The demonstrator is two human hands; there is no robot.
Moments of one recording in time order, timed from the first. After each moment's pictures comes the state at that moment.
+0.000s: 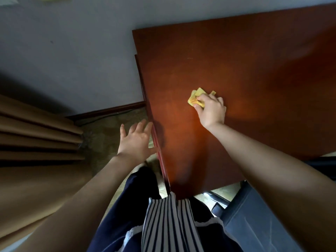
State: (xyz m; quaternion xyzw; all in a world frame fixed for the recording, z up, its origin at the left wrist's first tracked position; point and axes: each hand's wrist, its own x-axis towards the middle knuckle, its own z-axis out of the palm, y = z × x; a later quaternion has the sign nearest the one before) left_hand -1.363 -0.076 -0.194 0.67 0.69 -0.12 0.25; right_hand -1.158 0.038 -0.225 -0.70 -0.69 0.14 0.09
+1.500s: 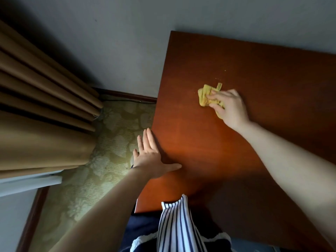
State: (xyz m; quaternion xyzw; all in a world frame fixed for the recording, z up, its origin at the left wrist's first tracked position) left_hand -1.271 -0.055 -0.229 0.37 0.84 0.00 0.40; right_hand -1.127 0.182 -0.234 -0.37 -0.90 0.20 0.11
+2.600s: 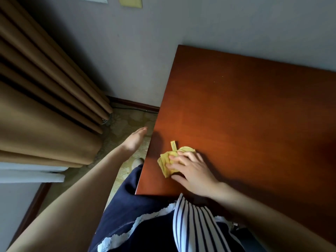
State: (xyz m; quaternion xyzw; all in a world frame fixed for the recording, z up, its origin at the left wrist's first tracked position) left_hand -1.312 -0.097 -0.210 0.21 0.77 0.31 0.51; right_hand -1.089 -0.027 -0.236 -0.15 -0.96 0.23 -0.02
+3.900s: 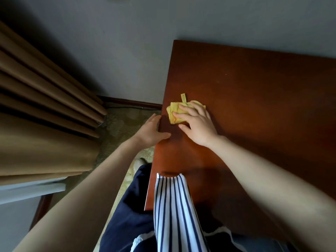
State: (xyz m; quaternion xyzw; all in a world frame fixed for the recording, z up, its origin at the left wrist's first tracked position) left_hand -1.336 -0.013 -0.193 0.40 0.77 0.17 0.46; right_hand -1.189 0.094 -0.230 -0.32 -0.93 0.21 -0.02
